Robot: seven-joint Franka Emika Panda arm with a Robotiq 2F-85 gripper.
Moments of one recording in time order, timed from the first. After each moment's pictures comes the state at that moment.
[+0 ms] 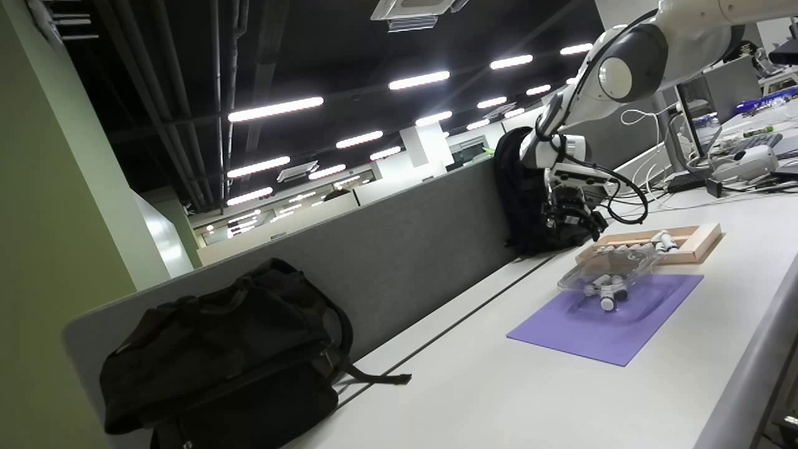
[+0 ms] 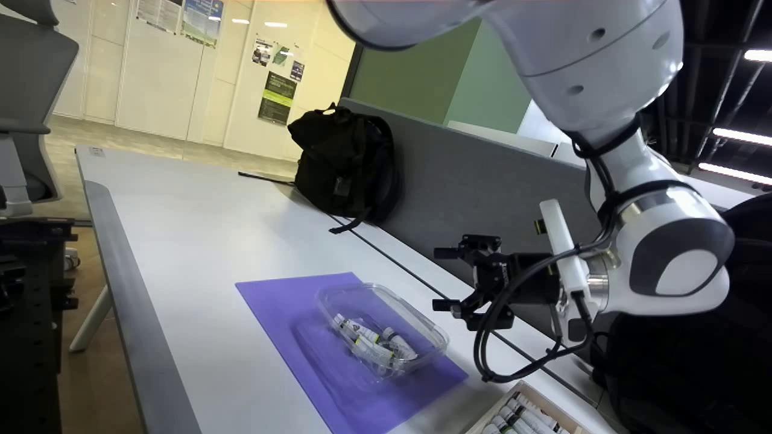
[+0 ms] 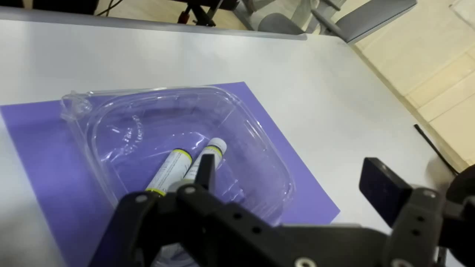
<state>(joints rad) -0.45 1.21 -0.07 -0.87 0.62 1.06 -0.10</state>
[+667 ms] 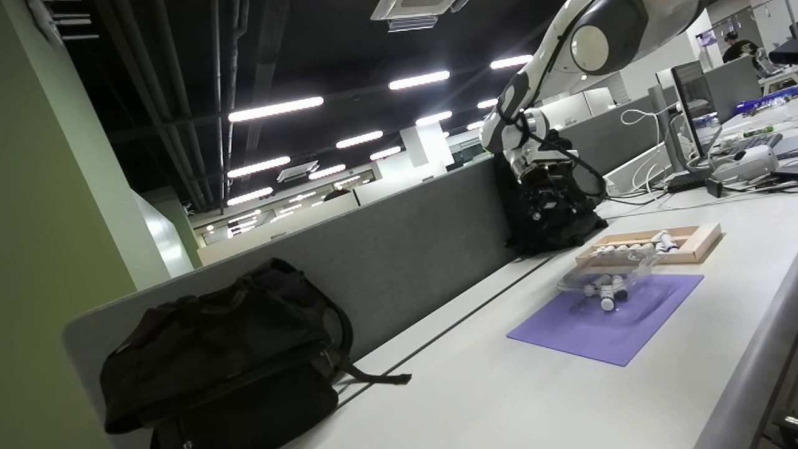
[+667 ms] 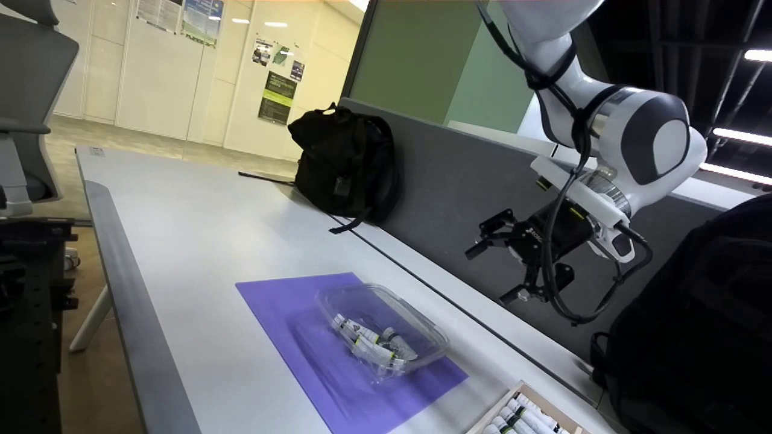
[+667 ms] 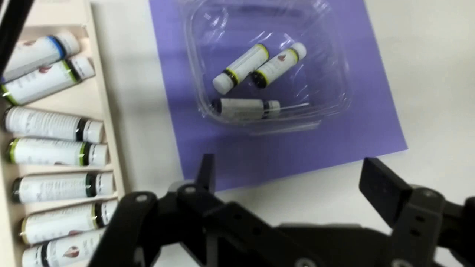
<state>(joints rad) -0.27 1.01 -0.17 -0.95 0.33 1.39 -0.26</state>
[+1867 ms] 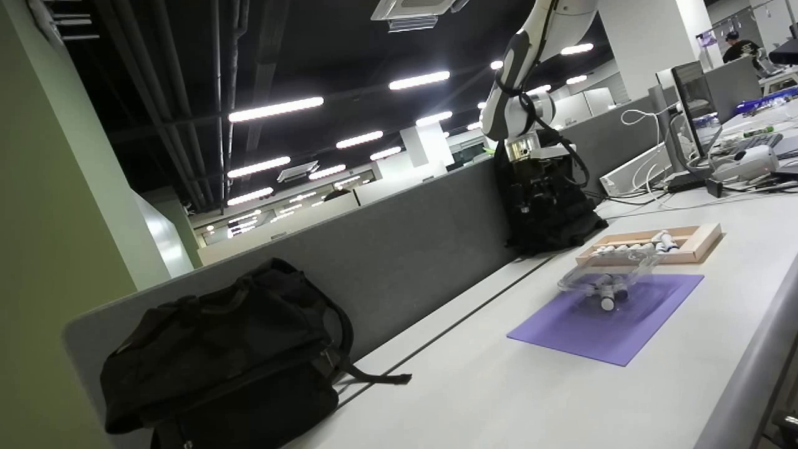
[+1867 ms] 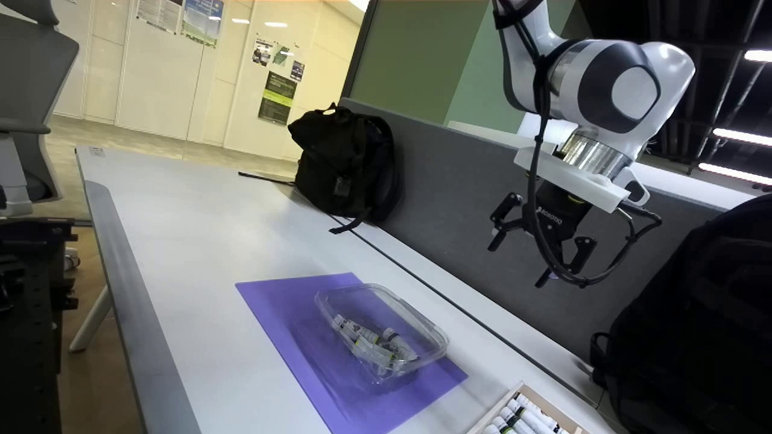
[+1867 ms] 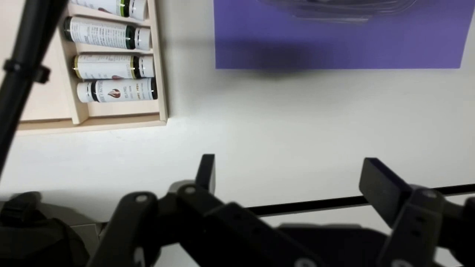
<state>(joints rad) -0.25 0.64 -0.09 -1.52 0.23 2.09 -0.41</state>
